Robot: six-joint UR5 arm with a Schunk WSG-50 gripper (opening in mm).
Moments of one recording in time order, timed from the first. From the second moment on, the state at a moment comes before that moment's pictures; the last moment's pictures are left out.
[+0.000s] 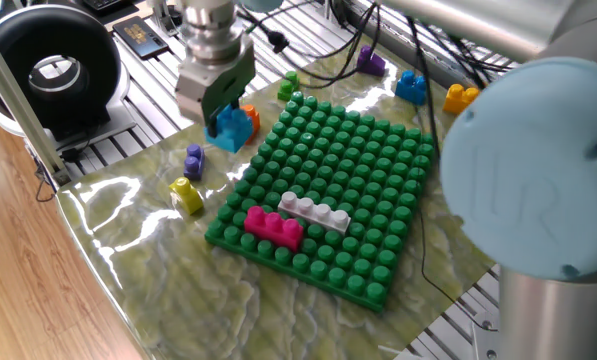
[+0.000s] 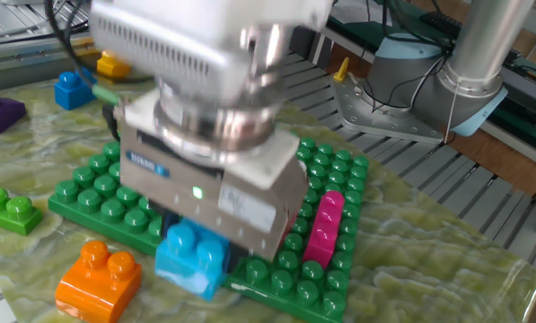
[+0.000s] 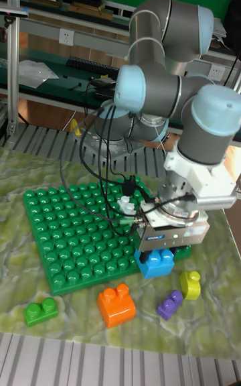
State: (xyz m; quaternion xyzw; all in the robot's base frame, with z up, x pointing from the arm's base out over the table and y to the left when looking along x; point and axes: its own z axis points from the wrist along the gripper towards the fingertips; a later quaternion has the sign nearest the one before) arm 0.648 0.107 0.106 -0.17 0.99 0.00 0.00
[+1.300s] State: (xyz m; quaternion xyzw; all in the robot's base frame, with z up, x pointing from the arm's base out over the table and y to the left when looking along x) arm 0.568 0.050 0.105 -0.20 0.98 -0.03 0.00
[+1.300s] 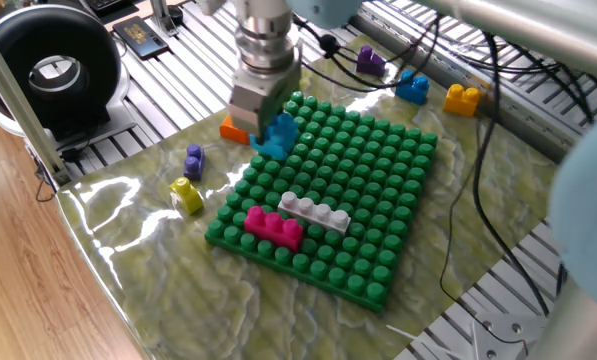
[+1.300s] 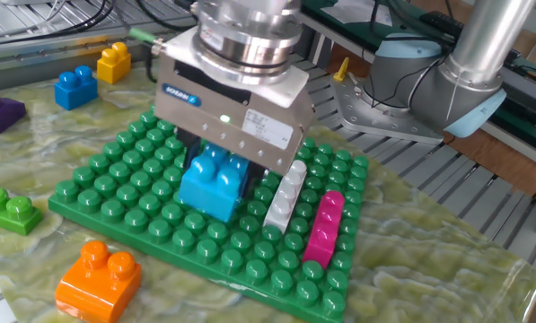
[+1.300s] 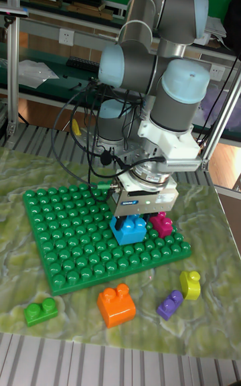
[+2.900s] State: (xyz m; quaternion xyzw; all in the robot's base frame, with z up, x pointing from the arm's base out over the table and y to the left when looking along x) arm 0.508 0.035 0.088 -0.19 0.98 -0.01 -0.04
